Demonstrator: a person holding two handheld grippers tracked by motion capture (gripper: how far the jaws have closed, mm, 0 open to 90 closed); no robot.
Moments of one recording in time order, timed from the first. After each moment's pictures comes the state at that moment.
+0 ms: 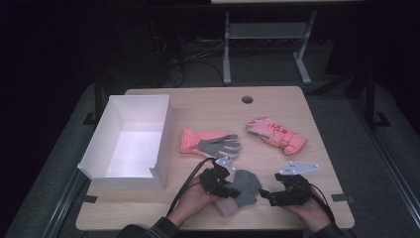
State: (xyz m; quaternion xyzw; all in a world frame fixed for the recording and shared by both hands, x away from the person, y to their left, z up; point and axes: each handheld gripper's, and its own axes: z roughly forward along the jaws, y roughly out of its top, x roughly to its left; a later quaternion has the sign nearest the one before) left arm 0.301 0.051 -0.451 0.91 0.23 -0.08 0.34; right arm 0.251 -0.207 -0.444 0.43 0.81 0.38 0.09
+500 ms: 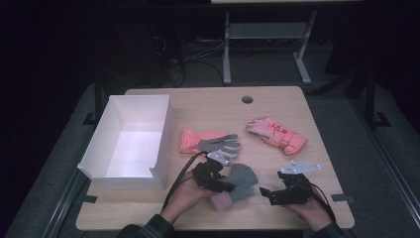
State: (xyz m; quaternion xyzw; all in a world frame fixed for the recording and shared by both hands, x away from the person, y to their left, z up) left arm 0.306 0.069 -0.425 0.90 0.24 -0.07 0.35; right arm 0.252 -0.209 -0.445 0.43 0.81 0.39 0.11
